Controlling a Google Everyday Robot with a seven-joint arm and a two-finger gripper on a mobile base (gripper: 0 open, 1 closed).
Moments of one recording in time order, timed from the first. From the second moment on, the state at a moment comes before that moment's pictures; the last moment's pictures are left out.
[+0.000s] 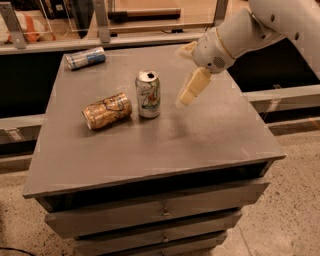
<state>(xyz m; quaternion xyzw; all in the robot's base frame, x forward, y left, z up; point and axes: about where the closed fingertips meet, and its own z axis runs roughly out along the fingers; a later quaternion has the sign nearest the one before) 0.617 -0.068 0.914 -0.65 0.66 0.19 0.34</state>
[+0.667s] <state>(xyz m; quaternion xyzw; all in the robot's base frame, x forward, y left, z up) 0.618 -0.006 0.905 -0.65 0.61 0.30 0.33</state>
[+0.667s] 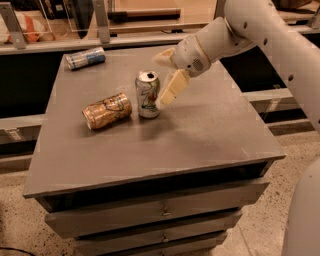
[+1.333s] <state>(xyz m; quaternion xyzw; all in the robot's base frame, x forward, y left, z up) 0.610 0.014 0.908 -0.65 0.57 0.35 0.35</state>
